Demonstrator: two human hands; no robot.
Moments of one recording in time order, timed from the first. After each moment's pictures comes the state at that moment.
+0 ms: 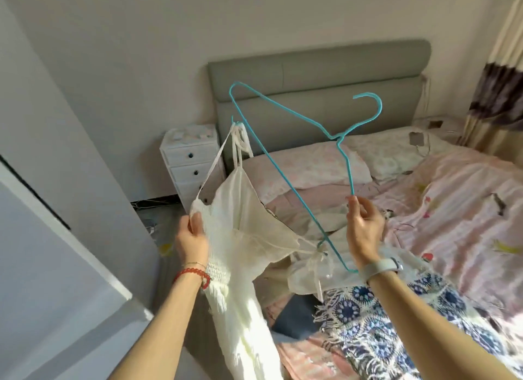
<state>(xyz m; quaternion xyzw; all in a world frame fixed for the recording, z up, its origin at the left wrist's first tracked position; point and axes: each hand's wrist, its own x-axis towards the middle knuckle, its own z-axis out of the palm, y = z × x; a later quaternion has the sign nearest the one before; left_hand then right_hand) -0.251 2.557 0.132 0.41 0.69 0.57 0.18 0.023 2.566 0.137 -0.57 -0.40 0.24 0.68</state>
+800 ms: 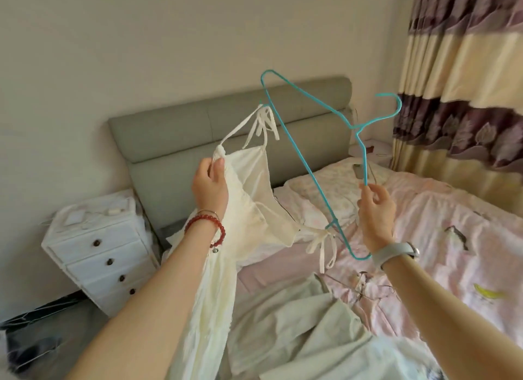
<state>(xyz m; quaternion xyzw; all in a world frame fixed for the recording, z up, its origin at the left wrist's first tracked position) -0.058 2.944 0.247 0.58 0.48 0.62 0.21 0.184 2.855 0.187 -0.63 -0.29 0.10 0.71</state>
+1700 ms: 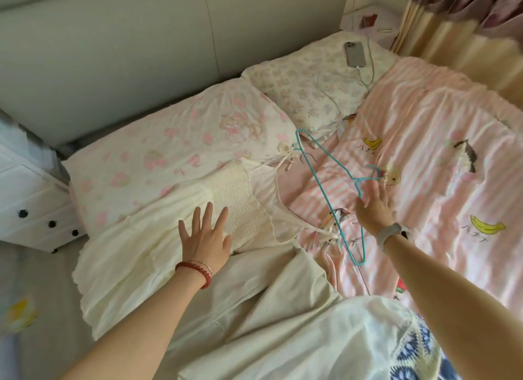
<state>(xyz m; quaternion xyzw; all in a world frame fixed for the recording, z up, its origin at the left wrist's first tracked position) 0.055 2.993 -0.117 0.81 0.57 -0.09 0.09 0.388 2.928 -0.118 -0.90 -0.35 0.20 0.15</state>
